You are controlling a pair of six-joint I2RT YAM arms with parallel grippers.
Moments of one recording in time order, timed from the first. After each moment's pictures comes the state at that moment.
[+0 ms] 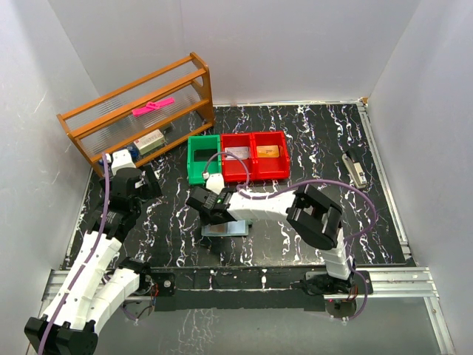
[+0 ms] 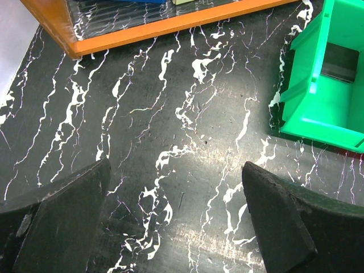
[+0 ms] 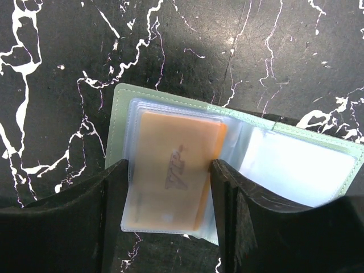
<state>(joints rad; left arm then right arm) -0.27 0.74 0.75 -0.64 -0.48 -0.36 1.13 2.01 1.43 -0.58 0.39 0.88</state>
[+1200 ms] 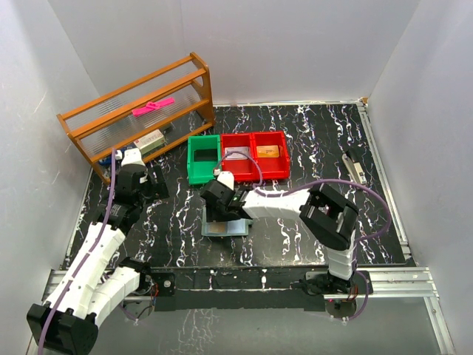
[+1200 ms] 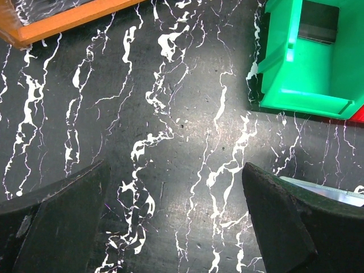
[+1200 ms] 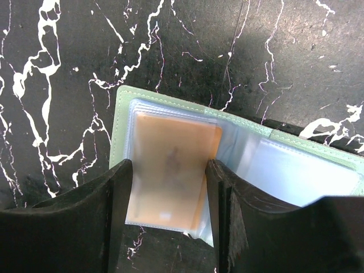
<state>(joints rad) -0.27 0.82 0.75 -0.63 -0.34 -0.34 1.06 1.90 1.25 -0.38 0.23 0.88</state>
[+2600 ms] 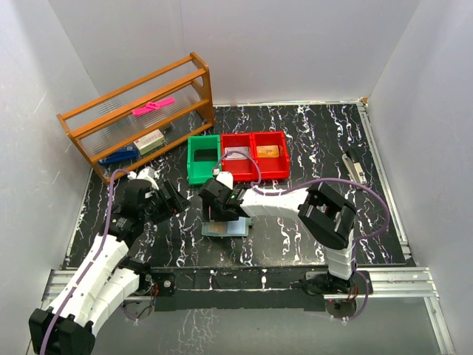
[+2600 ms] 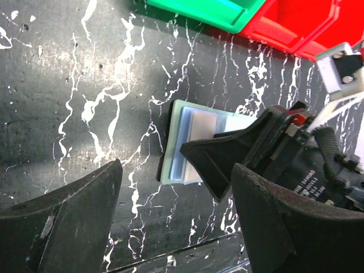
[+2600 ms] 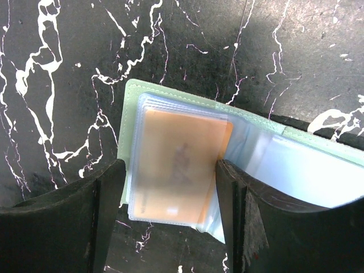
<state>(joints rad) -0.31 0.71 0.55 -0.54 0.13 -0.72 1.05 1.91 1.28 -0.42 0.20 0.91</state>
